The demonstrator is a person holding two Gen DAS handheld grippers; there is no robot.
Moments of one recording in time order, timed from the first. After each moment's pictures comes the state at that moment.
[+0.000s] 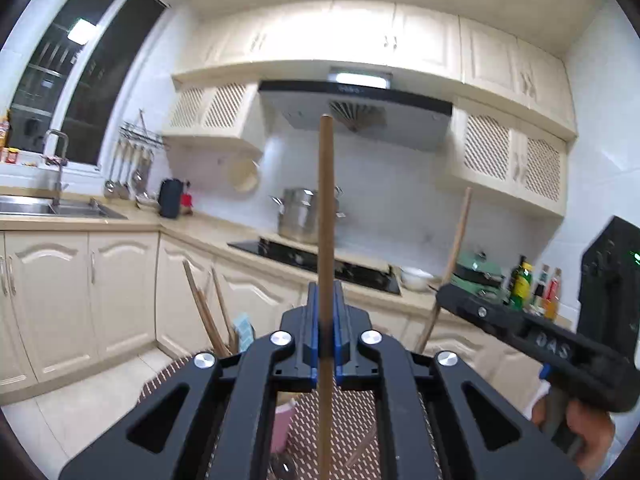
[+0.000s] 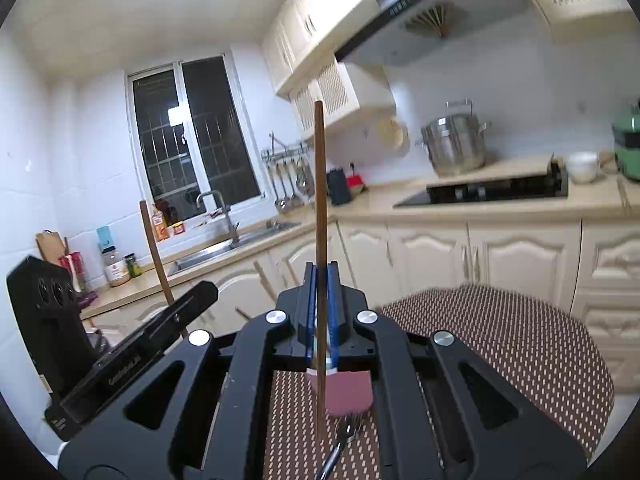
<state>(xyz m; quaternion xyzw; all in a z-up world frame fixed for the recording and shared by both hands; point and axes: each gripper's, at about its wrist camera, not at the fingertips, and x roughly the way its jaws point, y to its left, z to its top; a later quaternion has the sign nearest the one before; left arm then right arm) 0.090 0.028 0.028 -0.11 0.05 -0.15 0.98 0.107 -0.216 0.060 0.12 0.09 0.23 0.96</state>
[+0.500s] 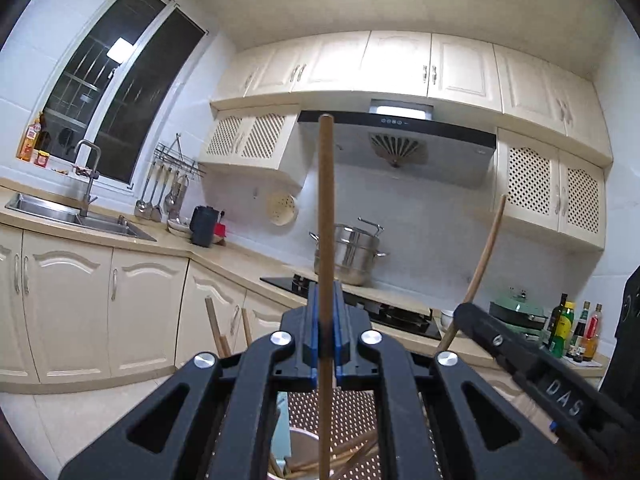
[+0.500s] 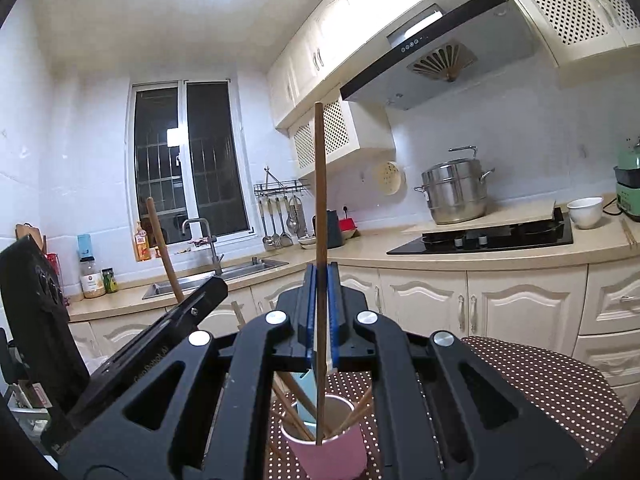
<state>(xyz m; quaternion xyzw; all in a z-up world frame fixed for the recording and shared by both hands) 0.155 0.029 0.023 -0.14 -0.02 -0.07 0.99 0.160 -0.184 0.040 0.10 0.01 0.21 0.97</state>
